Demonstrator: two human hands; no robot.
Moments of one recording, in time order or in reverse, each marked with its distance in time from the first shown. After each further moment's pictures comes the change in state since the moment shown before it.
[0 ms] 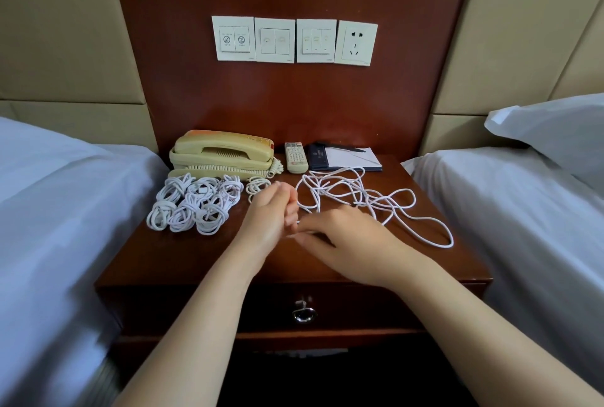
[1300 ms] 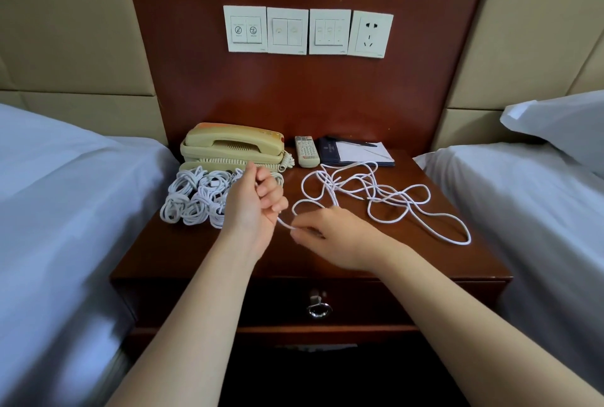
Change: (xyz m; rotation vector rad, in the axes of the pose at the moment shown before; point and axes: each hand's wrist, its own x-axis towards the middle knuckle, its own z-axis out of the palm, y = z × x) left_hand 0.011 0.010 -0.027 -0.734 0.148 -0.126; right_hand 0.035 0.016 0.039 0.053 -0.098 0.017
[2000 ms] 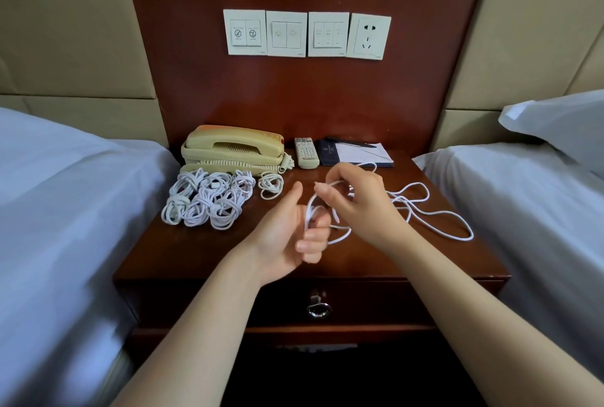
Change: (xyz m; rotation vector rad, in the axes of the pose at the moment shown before) left_hand -0.025 -0.019 0.001 0.376 -0.460 -0.452; right_hand -0.003 0.015 -0.019 0.234 0.545 0.067
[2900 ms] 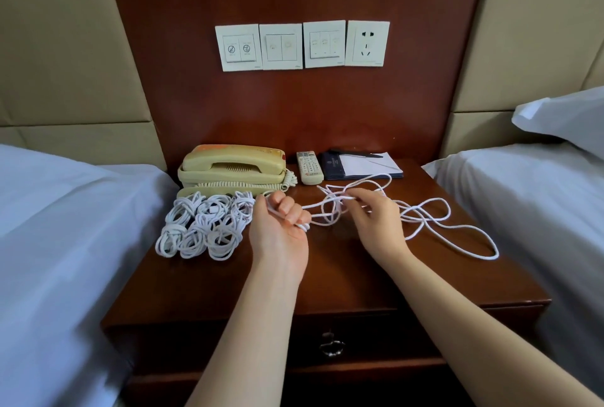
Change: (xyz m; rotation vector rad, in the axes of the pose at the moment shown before) left_hand 0.042 0.016 -0.003 -0.657 0.506 0.503; right_hand 0.013 0.069 0.031 -0.054 0.194 0.284
